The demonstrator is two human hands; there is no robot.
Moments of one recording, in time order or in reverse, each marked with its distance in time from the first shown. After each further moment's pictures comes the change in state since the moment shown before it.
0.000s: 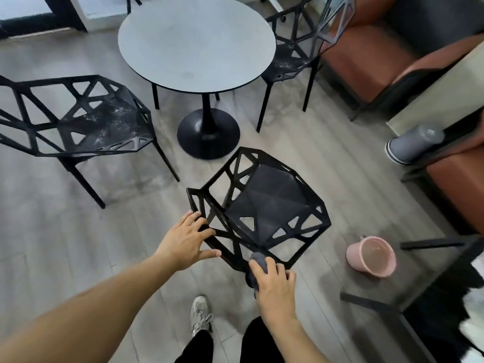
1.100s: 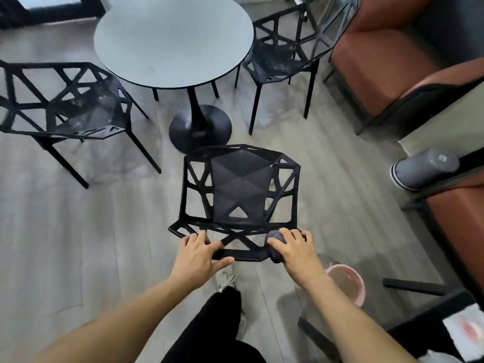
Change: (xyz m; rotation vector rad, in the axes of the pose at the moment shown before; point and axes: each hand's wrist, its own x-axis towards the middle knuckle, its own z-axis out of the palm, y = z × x) left_hand 0.166 0.280 -0.004 -0.224 0.126 -0.435; right_hand 0.160 0.354 -0.091 -0.249 -0.059 -0.481
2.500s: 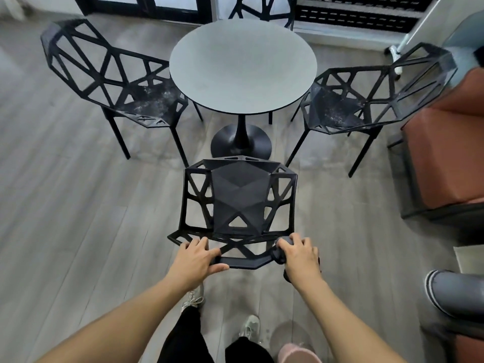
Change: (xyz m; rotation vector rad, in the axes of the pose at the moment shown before) left_hand 0.109 0.107 -0.028 0.017 -0.013 -0.300; right_hand 0.147 0.165 -0.069 0.070 -0.034 -0.109
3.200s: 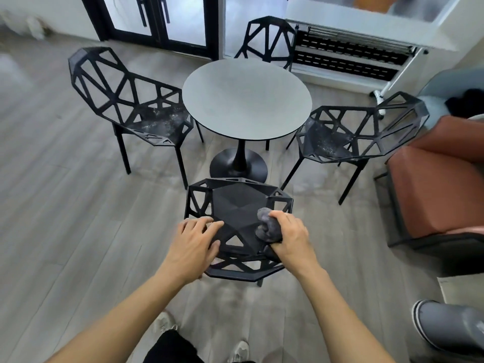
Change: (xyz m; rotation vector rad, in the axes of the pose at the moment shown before) left_hand -0.027 -0.005 -0.092 -0.099 0.550 -0.033; right_hand 0.010 -0.046 -0.104 0.358 0.267 -0.197
